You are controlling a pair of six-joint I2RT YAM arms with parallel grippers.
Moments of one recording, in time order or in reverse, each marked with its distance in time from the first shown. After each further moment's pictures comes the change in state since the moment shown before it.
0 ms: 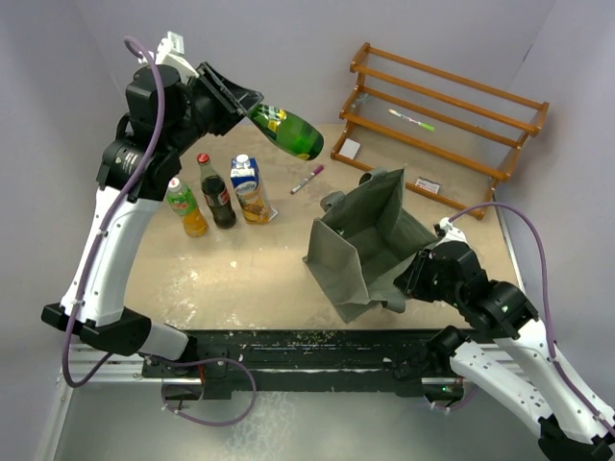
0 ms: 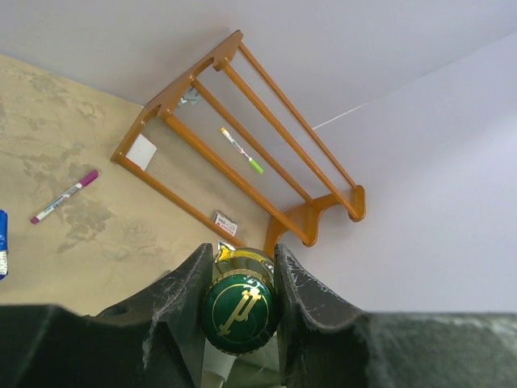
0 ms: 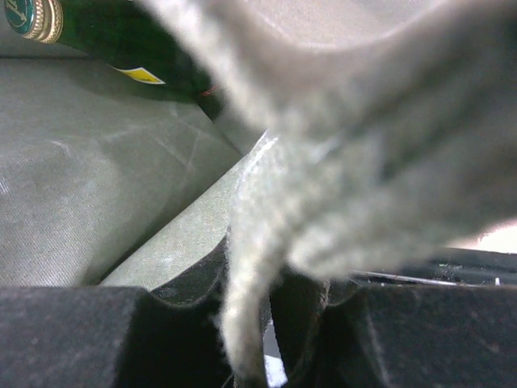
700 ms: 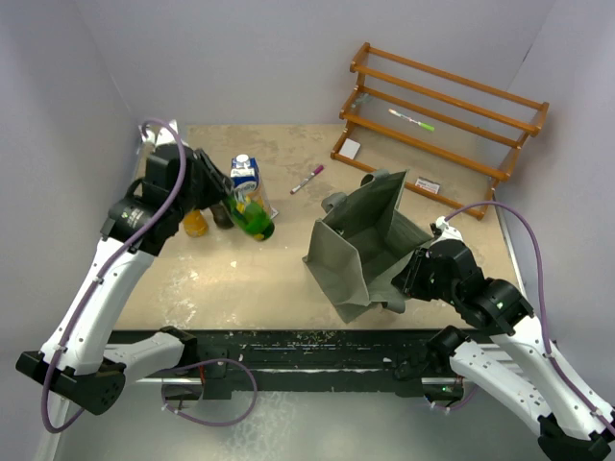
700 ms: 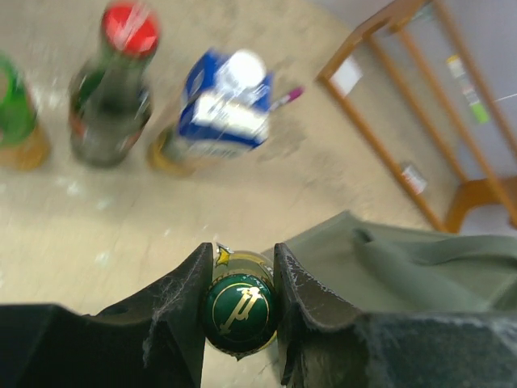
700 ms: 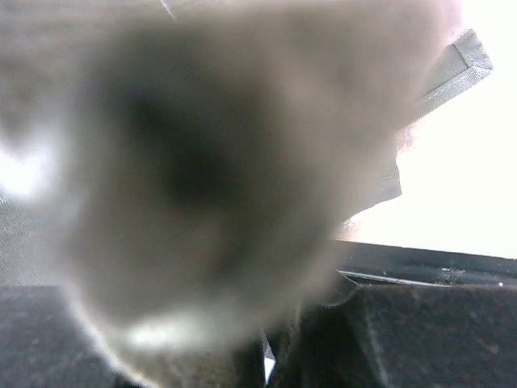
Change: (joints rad) left arm -0.004 -0.319 -0.542 -0.106 -0.226 0.156; right arm 0.000 0.019 -0.015 0.024 -0.011 -0.007
